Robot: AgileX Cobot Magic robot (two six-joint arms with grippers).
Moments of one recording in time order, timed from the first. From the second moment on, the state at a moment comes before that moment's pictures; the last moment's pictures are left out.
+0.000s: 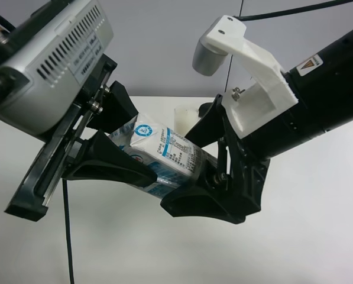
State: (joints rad) left arm -0.71 1.24 -0.95 -0.82 0.82 1.38; right arm 0.73 1.23 -0.86 0.72 0.71 -0.95
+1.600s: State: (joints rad) left arm -0.71 1.13 -0.95 -0.82 0.76 1.35; right arm 0.74 1.24 -0.86 0.74 0.76 -0.96
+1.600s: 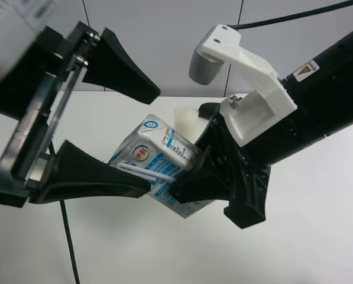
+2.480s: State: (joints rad) left arm -0.71 0.64 -0.91 0.03 1.05 0.19; right arm 0.74 1.24 -0.86 0.74 0.76 -0.96
